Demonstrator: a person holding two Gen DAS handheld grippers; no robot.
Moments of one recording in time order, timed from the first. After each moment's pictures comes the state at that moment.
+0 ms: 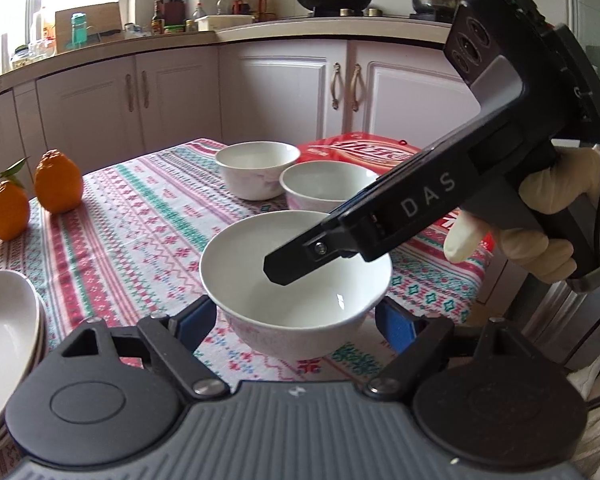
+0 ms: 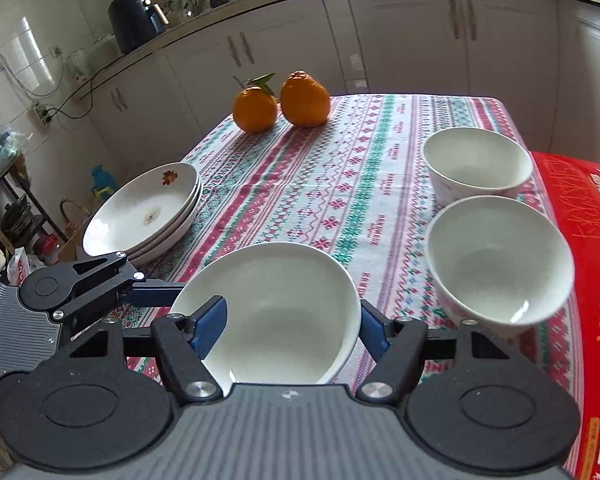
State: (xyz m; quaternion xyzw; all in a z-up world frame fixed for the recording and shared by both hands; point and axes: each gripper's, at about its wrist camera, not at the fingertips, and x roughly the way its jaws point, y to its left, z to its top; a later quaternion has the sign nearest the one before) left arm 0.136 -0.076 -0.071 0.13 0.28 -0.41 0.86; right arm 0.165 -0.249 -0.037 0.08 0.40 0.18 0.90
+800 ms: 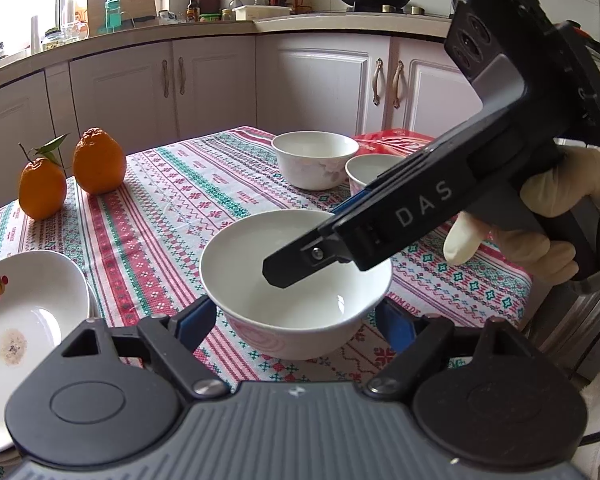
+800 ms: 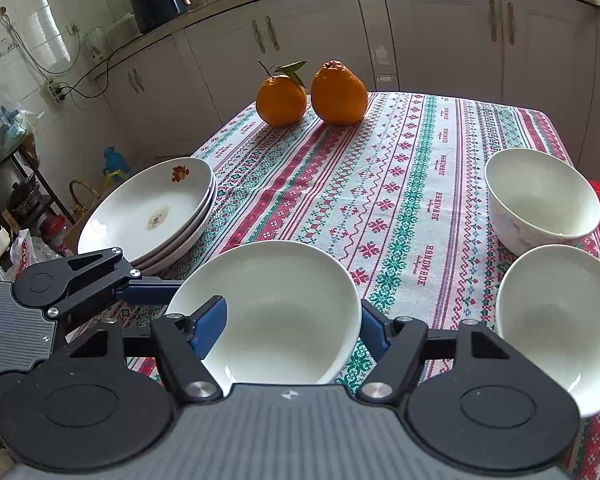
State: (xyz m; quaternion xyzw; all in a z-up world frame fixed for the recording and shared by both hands) left arm 0.165 -0.051 -0.079 0.12 0.29 -0.37 0.87; right arm 0.212 -0.215 -0.047 0.05 0.41 0.21 0.89
